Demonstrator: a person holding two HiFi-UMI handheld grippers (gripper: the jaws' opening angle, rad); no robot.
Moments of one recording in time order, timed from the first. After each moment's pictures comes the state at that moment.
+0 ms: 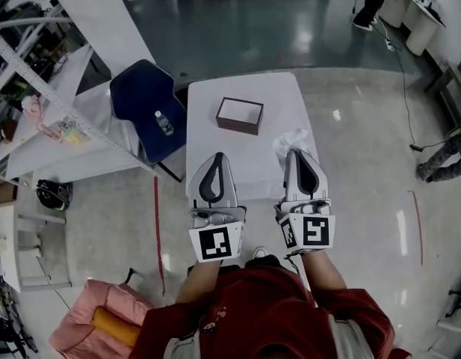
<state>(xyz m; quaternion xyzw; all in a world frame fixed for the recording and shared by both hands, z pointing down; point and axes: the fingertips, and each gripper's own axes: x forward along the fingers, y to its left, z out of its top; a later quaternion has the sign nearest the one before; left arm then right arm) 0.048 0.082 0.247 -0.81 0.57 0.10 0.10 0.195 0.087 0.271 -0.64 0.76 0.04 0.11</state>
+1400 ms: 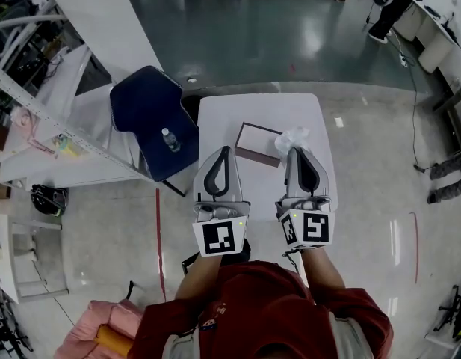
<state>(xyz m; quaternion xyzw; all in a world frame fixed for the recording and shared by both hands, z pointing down) -0.009 -0.126 0.258 -0.81 0.57 0.11 0.09 0.132 -0.123 0.288 -0.63 0.77 0.03 0.08</state>
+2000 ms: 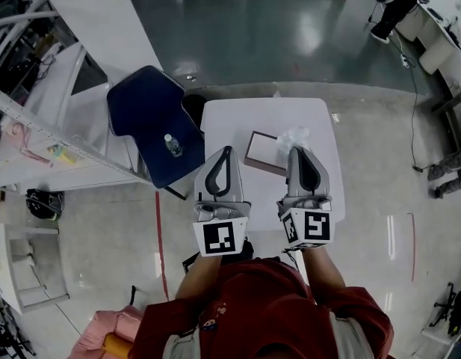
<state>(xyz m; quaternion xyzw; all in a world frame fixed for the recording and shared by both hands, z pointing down) -0.069 -0.212 0.271 -0.82 0.56 0.11 0.06 0.072 -0.208 0.302 -0.64 0.77 0.02 0.05</state>
